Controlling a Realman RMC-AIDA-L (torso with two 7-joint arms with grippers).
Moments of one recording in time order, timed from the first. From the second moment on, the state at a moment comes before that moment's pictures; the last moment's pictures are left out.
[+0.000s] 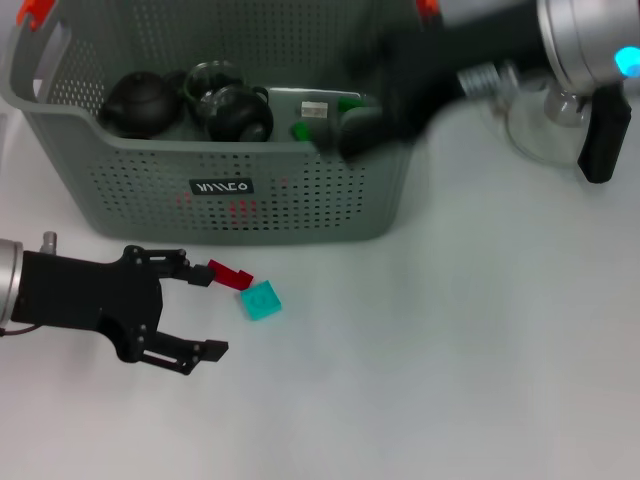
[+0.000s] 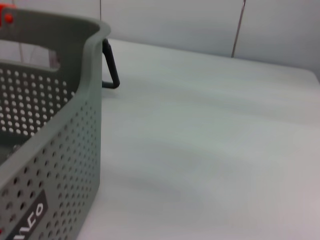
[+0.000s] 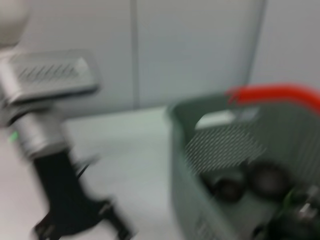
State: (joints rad) left arm -0.52 -2.11 0.56 0.95 2.37 1.81 -1.29; right arm 0.71 2.10 -1.26 -1.52 -2.16 -1.48 2.23
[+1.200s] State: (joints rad) left arm -0.52 -2.11 0.57 0.96 2.39 1.81 -1.29; right arm 0.91 2.11 -1.71 -0.80 -2.11 -1.09 2.05
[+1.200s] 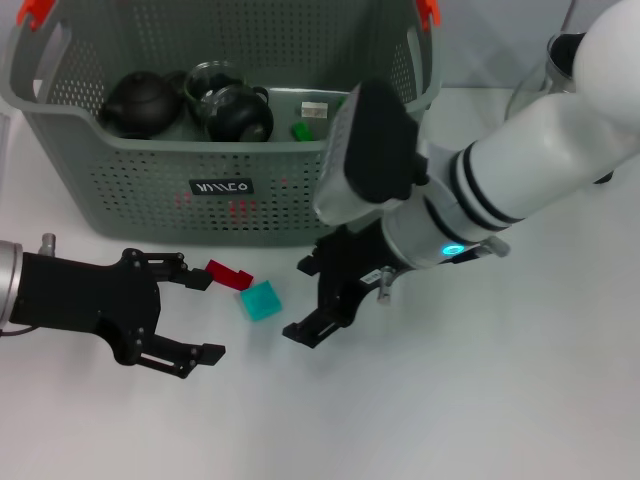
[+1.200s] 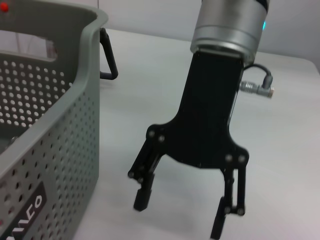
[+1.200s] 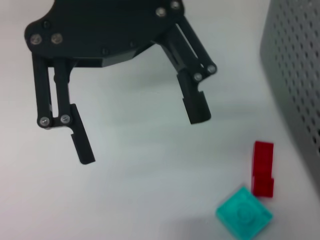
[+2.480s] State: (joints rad) left arm -0.52 -2.10 0.56 1.00 2.41 1.81 -1.29; right arm 0.69 2.09 -1.11 -0.96 -1.97 -1.66 1.79
